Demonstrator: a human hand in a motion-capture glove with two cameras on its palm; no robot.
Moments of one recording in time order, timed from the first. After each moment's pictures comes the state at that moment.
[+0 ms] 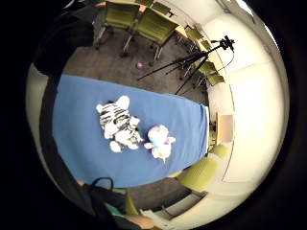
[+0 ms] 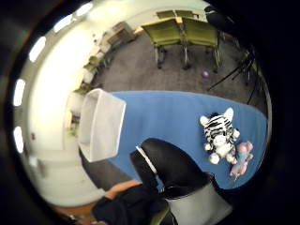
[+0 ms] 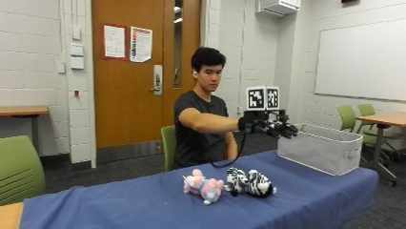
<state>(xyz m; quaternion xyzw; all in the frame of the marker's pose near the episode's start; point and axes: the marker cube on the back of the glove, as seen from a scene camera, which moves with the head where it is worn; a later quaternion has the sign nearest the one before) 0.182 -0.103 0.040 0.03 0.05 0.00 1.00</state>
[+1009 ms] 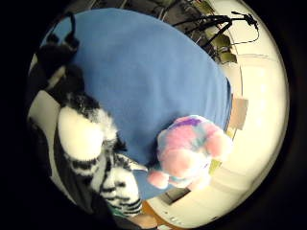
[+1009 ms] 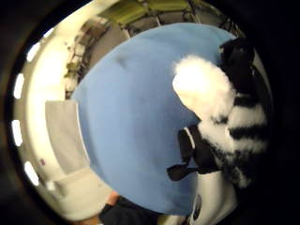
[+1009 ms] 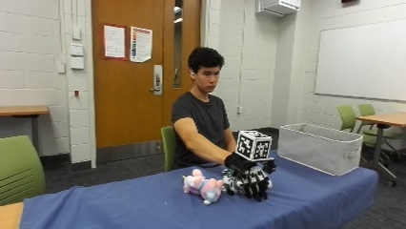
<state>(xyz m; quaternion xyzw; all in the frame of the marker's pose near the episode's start) 0.250 -0.074 0.213 -0.09 0.06 0.08 0.99</state>
